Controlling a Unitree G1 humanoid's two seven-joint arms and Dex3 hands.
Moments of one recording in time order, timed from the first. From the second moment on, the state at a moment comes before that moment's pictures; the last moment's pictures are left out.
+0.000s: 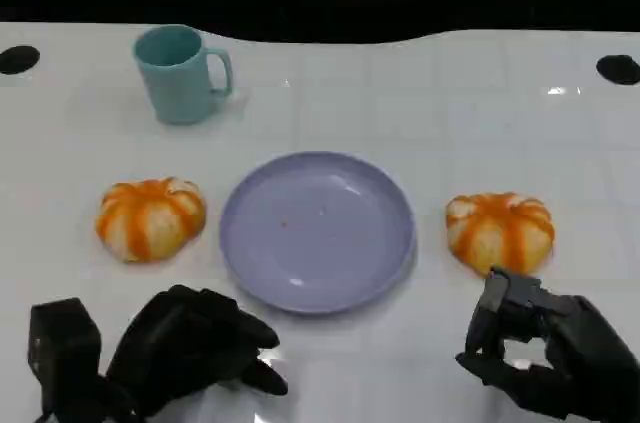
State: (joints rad) left arm -0.19 0.02 0.08 0.73 -0.27 -0.37 -0.75; right arm 0.10 -0.16 0.11 0.18 0.00 -0.55 0.32
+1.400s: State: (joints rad) left arm -0.19 0.02 0.08 0.75 -0.26 -0.38 -0.75; right arm 0.01 -0.29 0.06 0.09 -0.23 -0.52 0.22
